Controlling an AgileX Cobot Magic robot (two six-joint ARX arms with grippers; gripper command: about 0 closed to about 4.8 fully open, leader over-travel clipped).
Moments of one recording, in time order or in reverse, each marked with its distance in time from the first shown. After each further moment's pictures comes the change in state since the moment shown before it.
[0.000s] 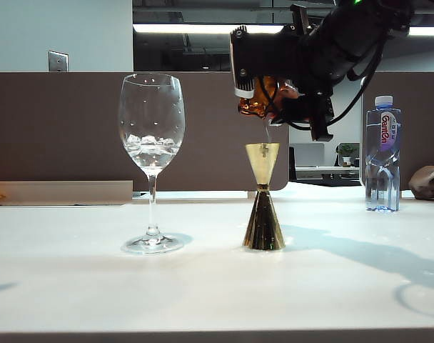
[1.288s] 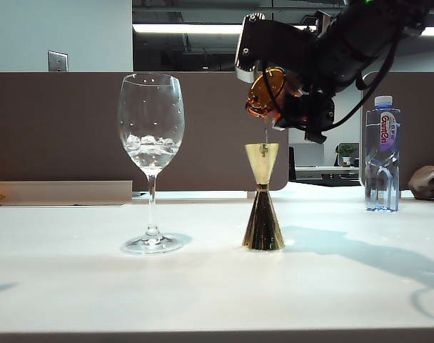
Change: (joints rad) left arm 0.000 0.000 0.000 0.001 0.000 0.000; right arm -0.001 -0.039 -0.044 -0.020 0.018 0.288
